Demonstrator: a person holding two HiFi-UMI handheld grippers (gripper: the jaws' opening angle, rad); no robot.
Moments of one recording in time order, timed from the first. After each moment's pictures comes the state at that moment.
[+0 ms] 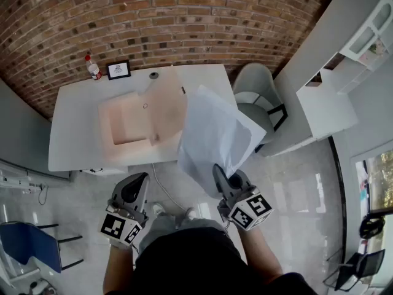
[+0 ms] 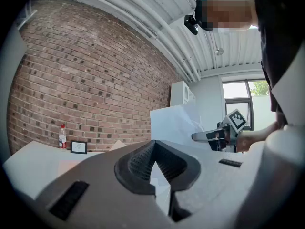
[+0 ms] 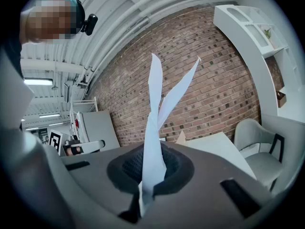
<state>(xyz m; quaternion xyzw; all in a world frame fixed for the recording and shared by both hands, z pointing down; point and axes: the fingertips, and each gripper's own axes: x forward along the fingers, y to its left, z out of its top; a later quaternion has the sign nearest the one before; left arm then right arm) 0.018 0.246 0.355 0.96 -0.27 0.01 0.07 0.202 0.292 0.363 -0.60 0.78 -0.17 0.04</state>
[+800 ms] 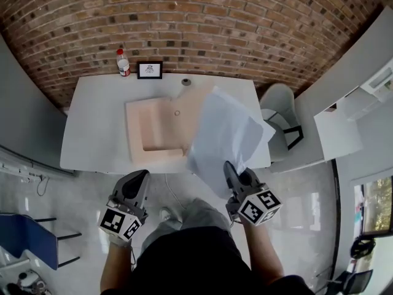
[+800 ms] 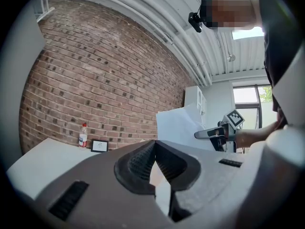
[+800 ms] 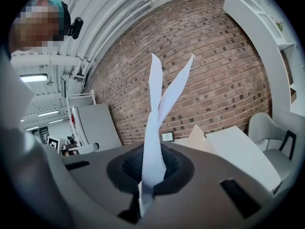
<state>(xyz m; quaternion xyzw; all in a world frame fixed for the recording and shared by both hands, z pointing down) -0.114 0.143 0.379 0.95 -0.31 0.00 0.10 0.110 0.178 0.374 -0.59 0.78 -0.20 0.01</state>
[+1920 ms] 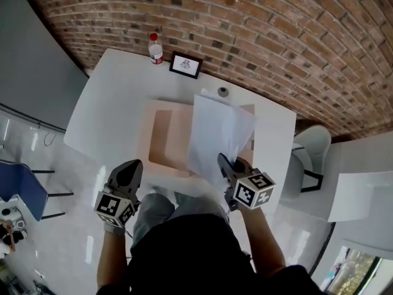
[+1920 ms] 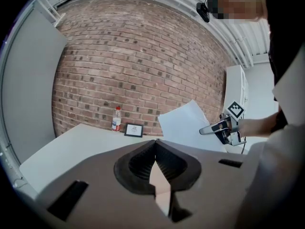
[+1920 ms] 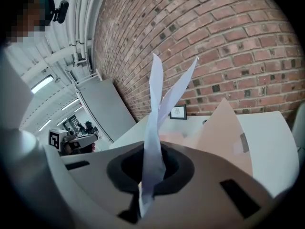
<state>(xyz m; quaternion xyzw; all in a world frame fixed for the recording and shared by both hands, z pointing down) -0.118 0.003 0.466 0.85 -0.49 0.09 0.17 0.122 -0.040 0.485 -0.42 0.84 -0.32 -0.13</state>
